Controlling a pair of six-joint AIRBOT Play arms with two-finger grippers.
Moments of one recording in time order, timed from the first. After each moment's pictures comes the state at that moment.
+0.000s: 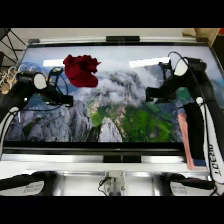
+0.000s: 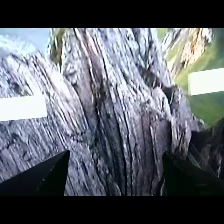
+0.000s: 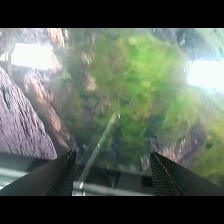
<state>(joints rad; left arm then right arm) -0.25 -1.40 1.32 1.52 -1.27 -1.61 0.15 -1.47 1.50 -1.36 1.47 1.66</state>
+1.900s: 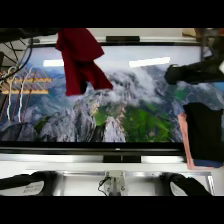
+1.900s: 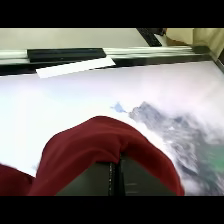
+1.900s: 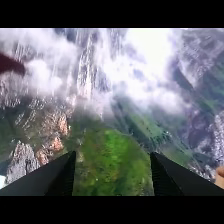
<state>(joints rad) -0.29 -1.38 1.97 1.21 -0.98 -1.54 0.15 -1.05 1.55 -1.52 1.34 1.64</state>
